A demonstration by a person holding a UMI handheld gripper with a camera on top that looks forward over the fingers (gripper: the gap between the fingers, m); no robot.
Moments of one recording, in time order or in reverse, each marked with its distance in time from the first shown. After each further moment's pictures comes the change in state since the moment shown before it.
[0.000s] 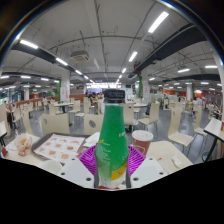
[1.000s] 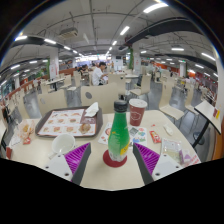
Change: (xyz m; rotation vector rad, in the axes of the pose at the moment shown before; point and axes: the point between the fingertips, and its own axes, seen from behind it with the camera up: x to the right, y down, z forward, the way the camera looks) arm -0.026 0.065 -0.093 -0.332 0.104 0.045
